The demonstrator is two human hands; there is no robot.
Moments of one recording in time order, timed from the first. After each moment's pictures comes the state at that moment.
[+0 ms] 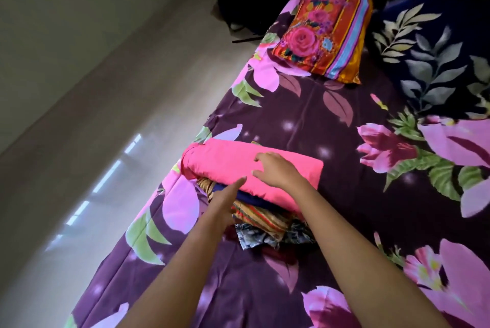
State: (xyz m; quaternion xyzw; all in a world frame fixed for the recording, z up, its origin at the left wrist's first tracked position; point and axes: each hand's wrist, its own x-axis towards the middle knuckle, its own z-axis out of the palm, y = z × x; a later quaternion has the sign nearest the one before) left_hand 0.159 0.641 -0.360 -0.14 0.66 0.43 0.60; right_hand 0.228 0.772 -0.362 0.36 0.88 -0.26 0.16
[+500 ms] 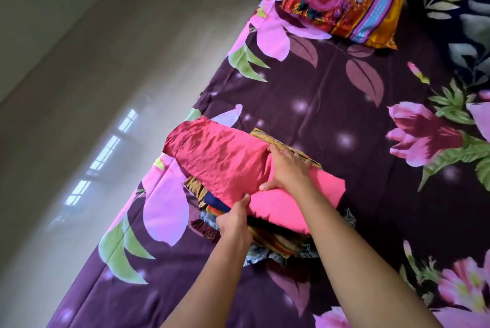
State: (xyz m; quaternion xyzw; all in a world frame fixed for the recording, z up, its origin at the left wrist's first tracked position) left_hand 0.182 0.685 -0.506 -0.41 0.65 0.47 0.43; right_hand 0.216 0.821 -0.483 0.44 0.83 -0.20 0.28
